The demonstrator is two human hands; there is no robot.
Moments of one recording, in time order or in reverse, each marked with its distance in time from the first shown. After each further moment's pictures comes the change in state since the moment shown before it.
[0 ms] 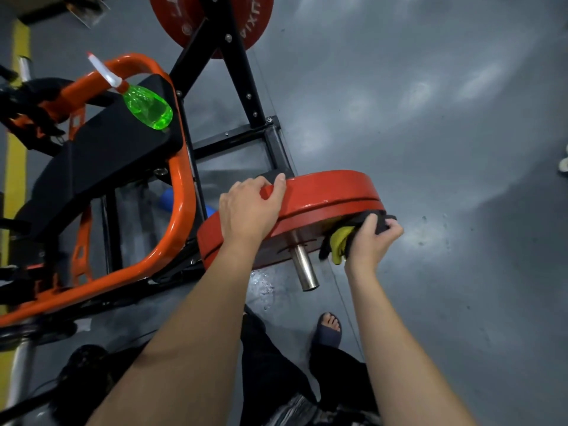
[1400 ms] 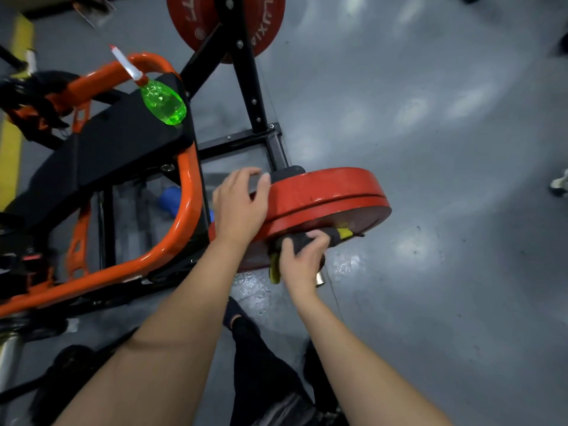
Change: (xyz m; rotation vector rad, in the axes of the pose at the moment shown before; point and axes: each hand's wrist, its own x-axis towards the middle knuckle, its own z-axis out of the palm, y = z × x) left_hand -0.007 -0.055 -0.011 -0.317 0.183 0.082; right_hand -0.138 0.028 0.029 -0.251 -0.447 -0.250
